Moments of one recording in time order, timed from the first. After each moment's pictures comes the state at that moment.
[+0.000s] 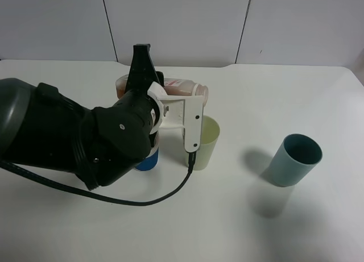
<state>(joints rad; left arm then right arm) -1.08 1.81 -0.83 1.73 0.85 -0.85 0.01 -0.01 -0.50 -0.21 1.06 0.06</state>
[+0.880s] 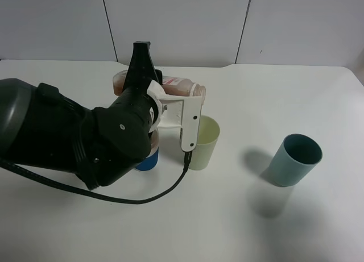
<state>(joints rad) -1.08 1.81 -0.83 1.73 0.89 -0.79 0.01 -0.01 -0.50 -0.21 1.06 0.06</state>
